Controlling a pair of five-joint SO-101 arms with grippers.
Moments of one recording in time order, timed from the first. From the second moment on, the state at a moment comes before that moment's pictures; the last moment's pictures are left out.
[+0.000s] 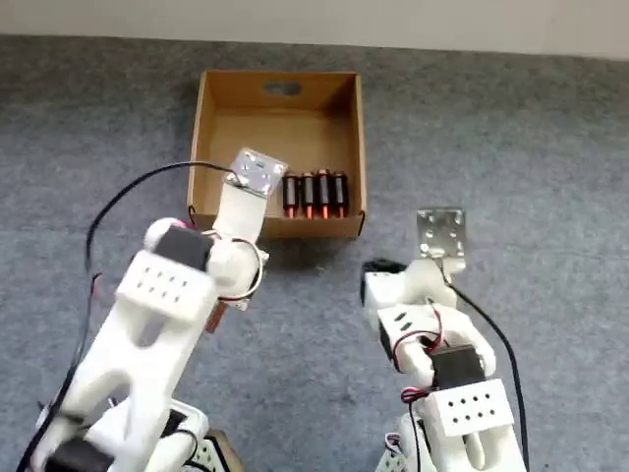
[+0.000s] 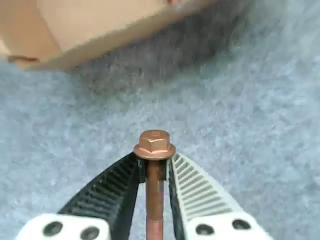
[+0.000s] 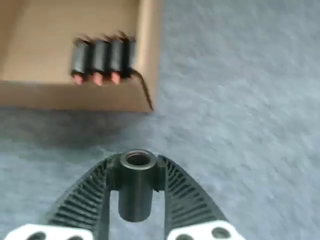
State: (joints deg) left arm 12.9 -36.7 37.2 76.3 -1.5; right arm -20.2 -70.3 73.5 40.6 -7.3
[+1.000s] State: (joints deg) left arm 12.1 -64.6 39.6 32.9 16.5; right arm -35.1 -70.2 78.4 4.1 -7.3
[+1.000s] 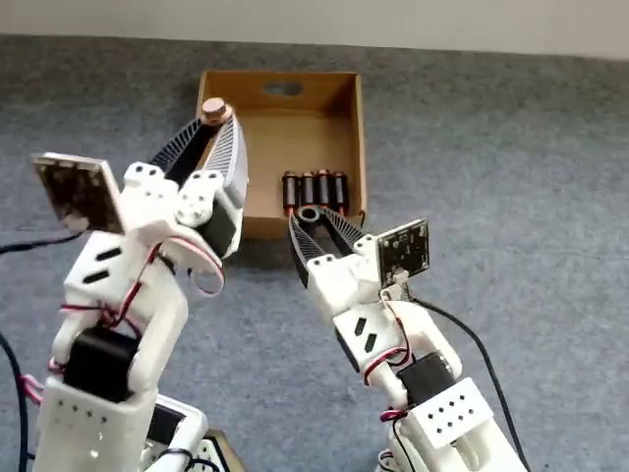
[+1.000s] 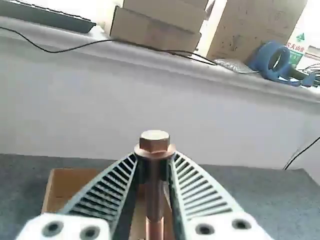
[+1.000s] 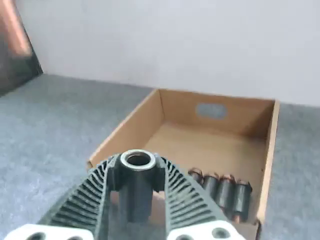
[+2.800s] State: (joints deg) left arm 23.3 -49.3 41.0 31.9 10.6; right arm -35.0 -70.1 79.9 -0.7 0.1
